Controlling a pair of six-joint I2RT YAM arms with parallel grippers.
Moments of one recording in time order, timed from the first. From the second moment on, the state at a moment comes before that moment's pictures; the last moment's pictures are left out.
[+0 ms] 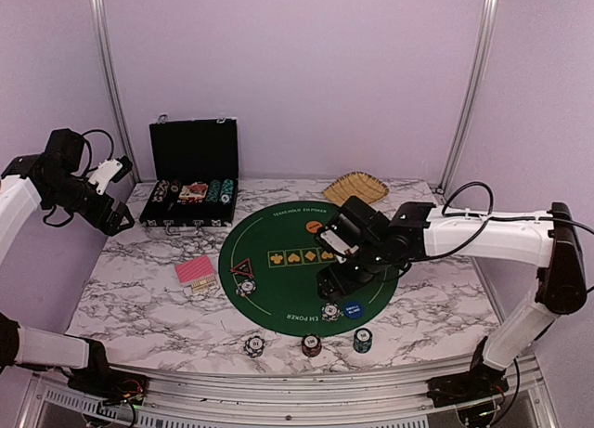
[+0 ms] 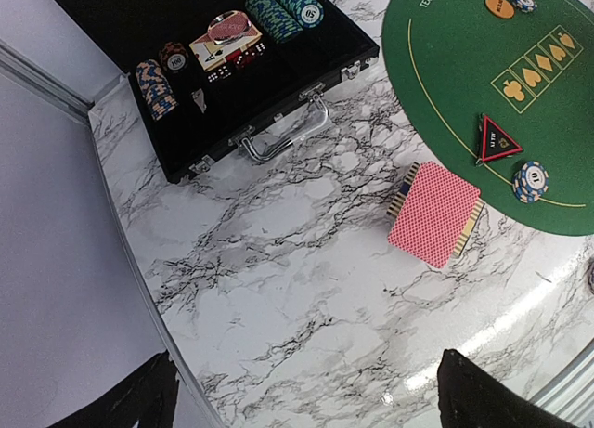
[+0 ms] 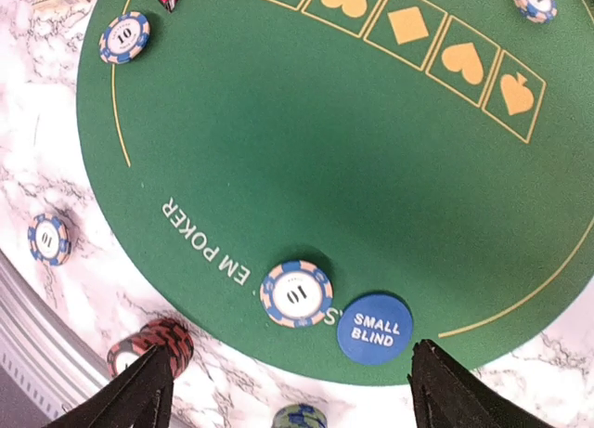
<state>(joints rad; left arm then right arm) 0.01 1.16 1.28 -1.08 0.18 0.52 0.97 1.59 1.20 -0.74 0.06 0.35</state>
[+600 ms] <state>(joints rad) 0.01 1.16 1.29 -1.08 0.18 0.52 1.09 1.45 1.01 -0.88 0.07 0.45</state>
